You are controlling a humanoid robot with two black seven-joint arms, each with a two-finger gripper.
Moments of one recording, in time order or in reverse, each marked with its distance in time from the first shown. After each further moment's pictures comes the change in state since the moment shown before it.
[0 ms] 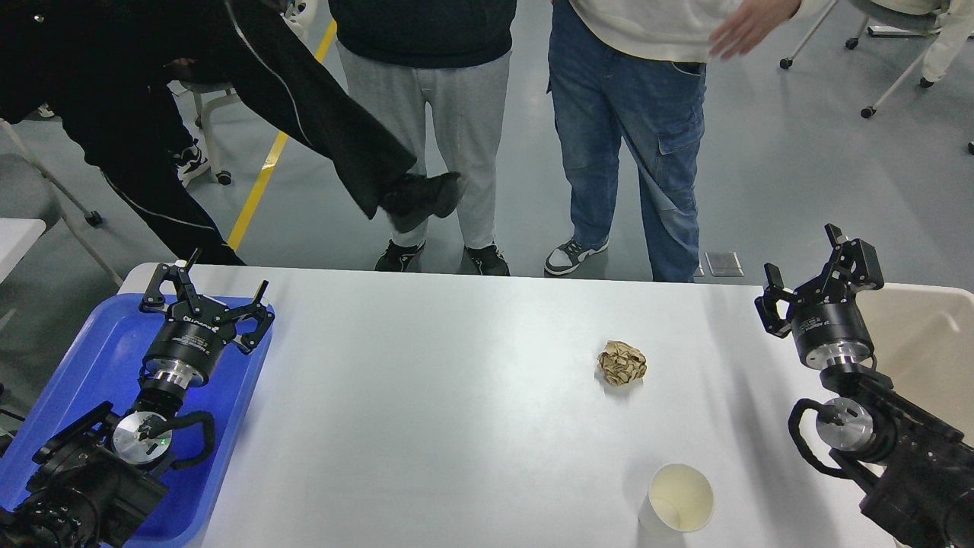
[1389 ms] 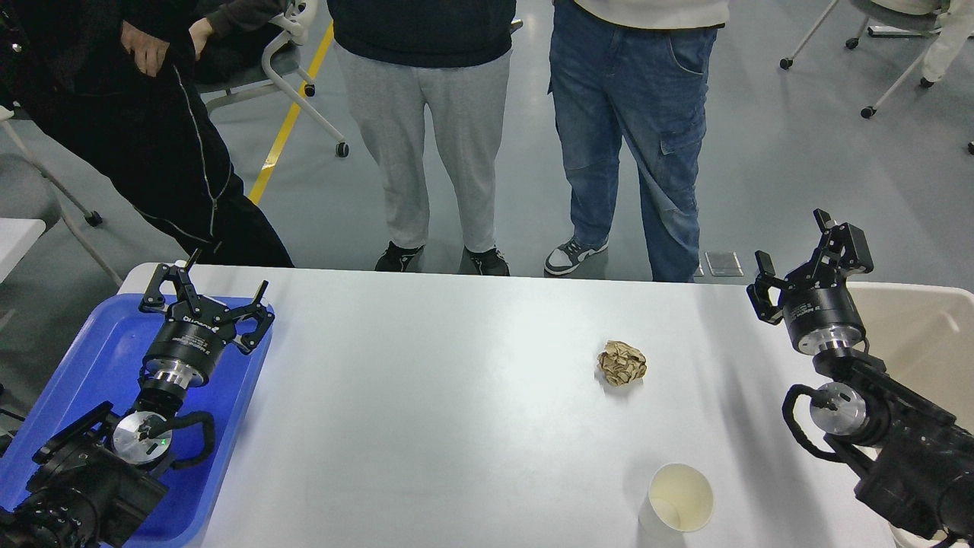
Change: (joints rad) left arm 0.000 0.000 0.000 0.000 0.000 0.000 0.001; right arm 0.045 0.007 -0.018 -0.004 -0.015 -0.017 -0.022
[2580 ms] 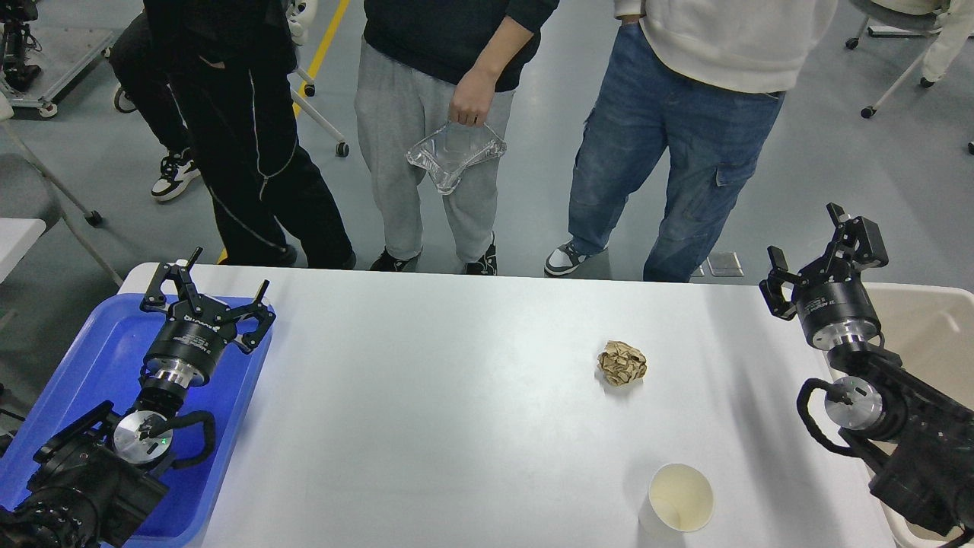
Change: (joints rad) left arm -0.002 -0.001 0.000 -0.001 0.003 0.000 0.000; right arm 0.006 -0.033 0.007 0.009 0.007 0.001 -0.032
